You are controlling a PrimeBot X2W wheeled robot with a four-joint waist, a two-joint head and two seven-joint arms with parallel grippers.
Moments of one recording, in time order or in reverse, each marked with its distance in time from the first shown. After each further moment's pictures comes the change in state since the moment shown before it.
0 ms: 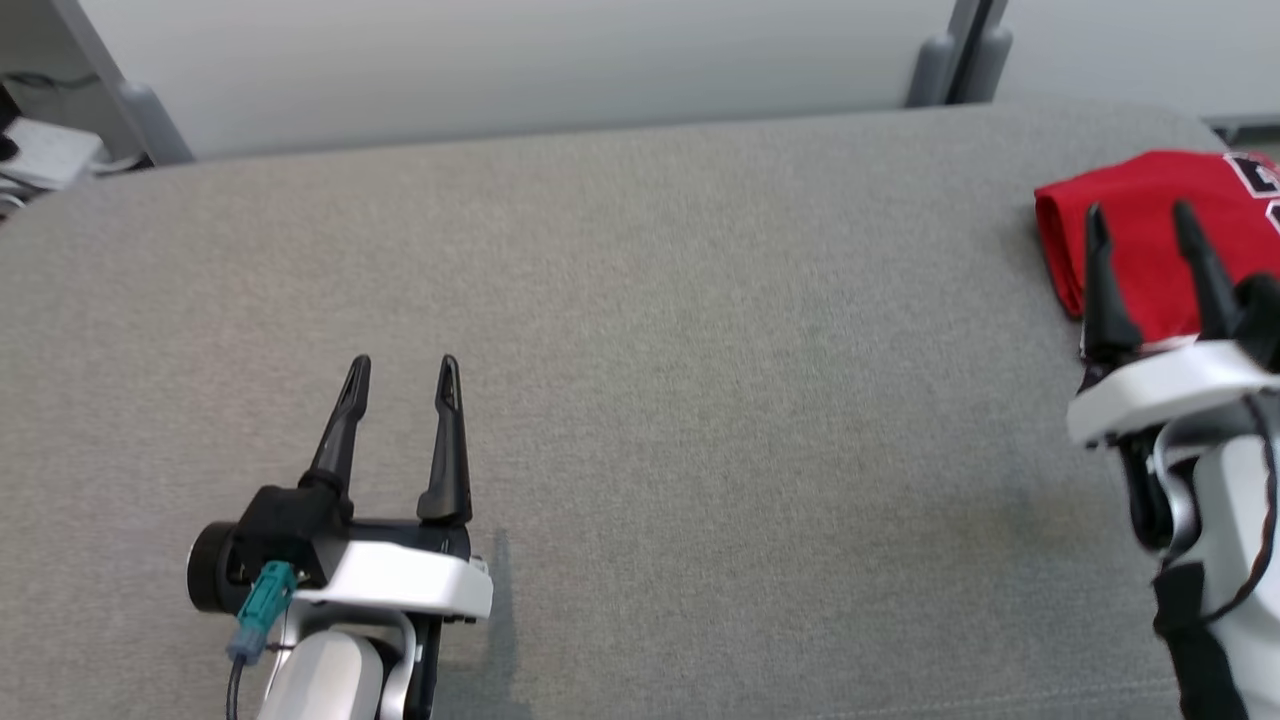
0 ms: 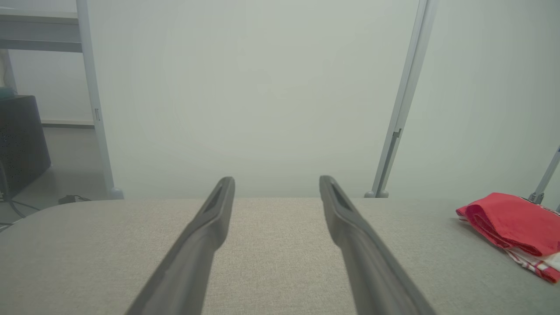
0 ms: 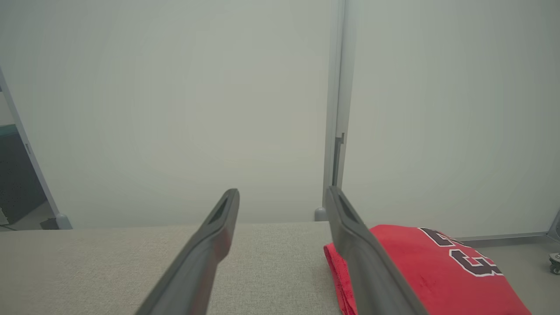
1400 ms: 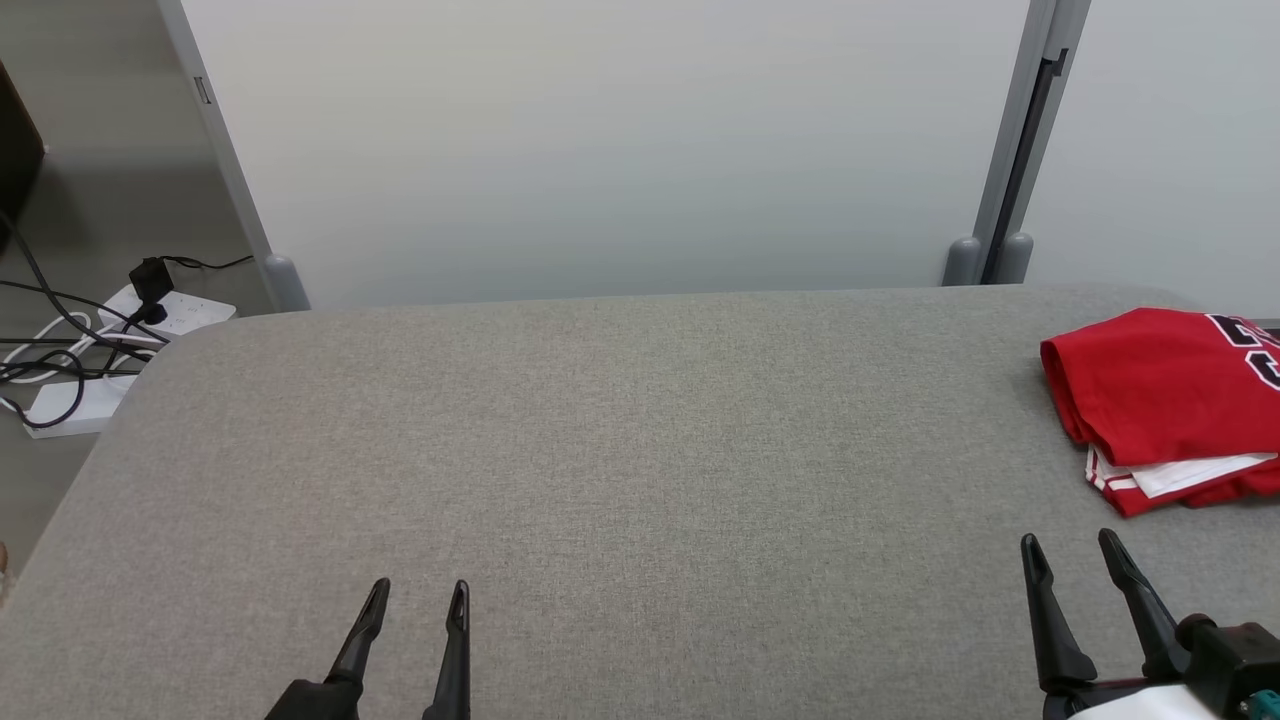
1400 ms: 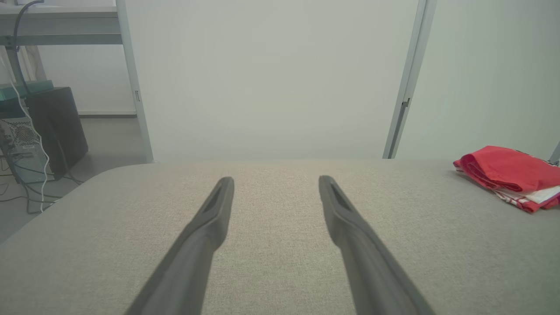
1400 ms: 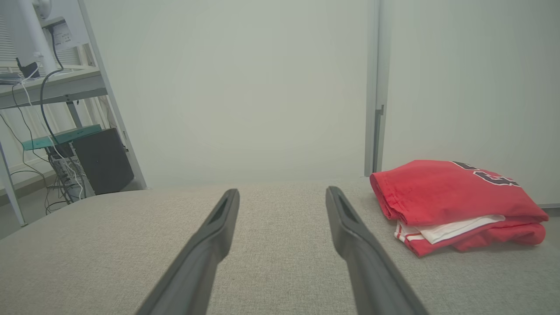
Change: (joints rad) left arm 0.313 0.000 0.031 0.010 0.064 -0.080 0.000; right arm 0.631 0.053 0.044 -0.376 0.053 0.000 0.000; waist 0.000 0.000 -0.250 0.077
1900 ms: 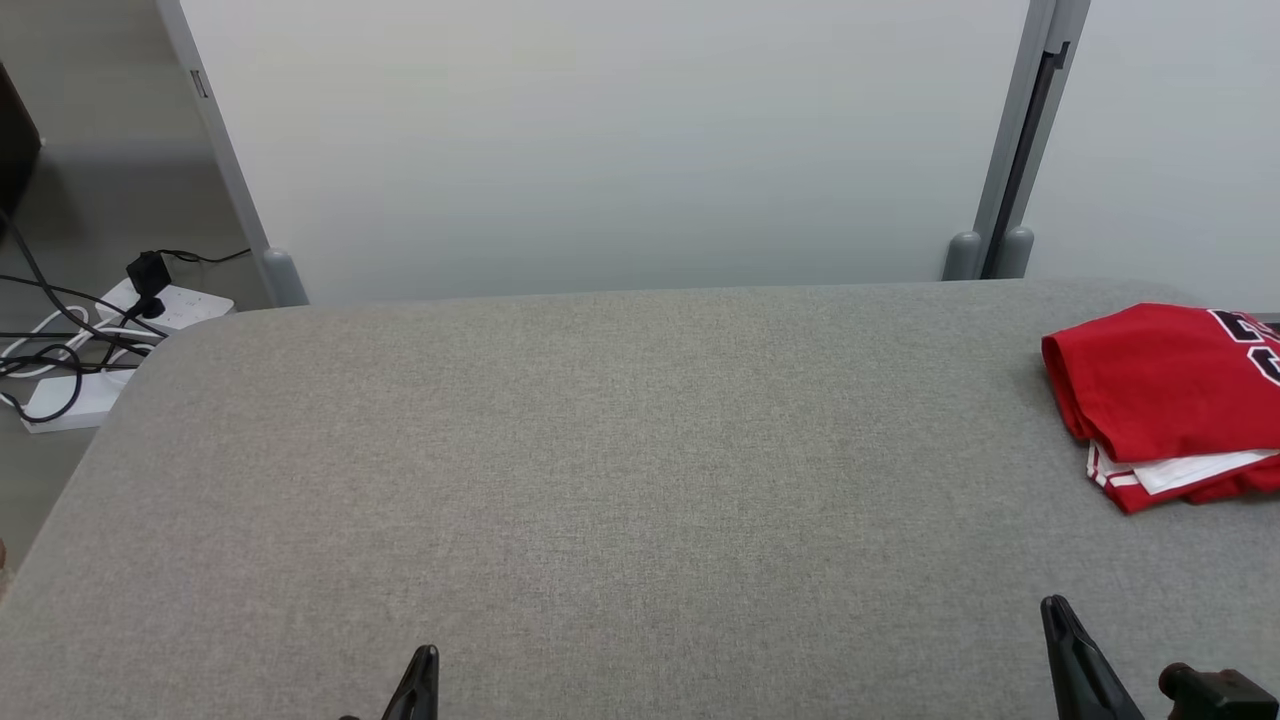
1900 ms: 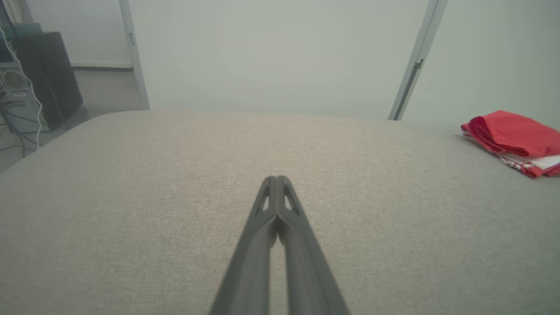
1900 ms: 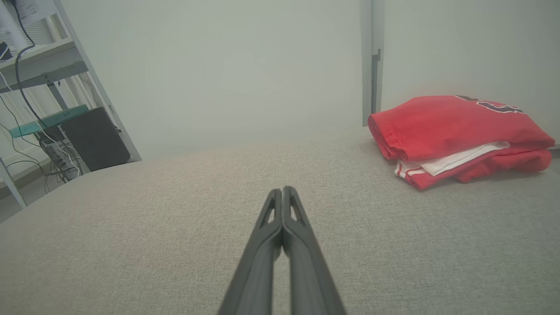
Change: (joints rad) left arm 0.045 -0.003 -0.011 0.089 -0.032 -0.001 0.015; right arm 0.046 0.026 0.001 0.076 0.032 0.000 0.013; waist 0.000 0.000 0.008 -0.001
